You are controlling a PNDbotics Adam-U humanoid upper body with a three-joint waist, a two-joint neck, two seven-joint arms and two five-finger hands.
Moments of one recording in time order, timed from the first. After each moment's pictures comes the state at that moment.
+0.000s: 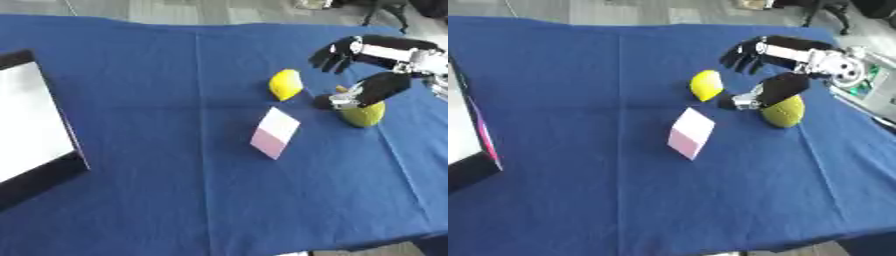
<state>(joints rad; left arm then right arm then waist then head) -0.42 0.51 0.08 -1.63 0.44 -0.02 -0.13 -0.05 -1.21 0.10 -1.99 -0.03 0.14 0.28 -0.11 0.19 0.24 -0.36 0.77</state>
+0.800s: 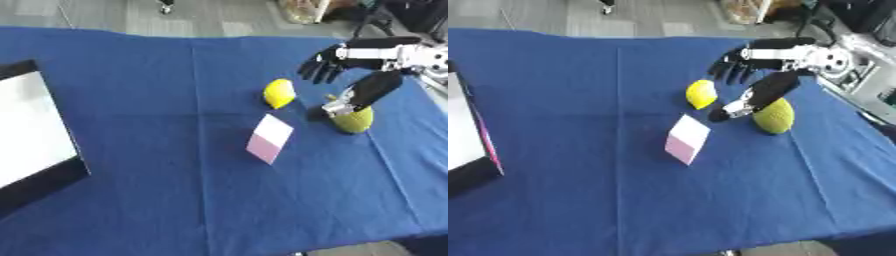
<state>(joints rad) -0.39 0.54 0.08 -1.60 0.43 -0.02 -0.12 -0.21 -1.13 0.16 -1.99 0.01 0.26 0.52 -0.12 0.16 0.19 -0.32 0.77</state>
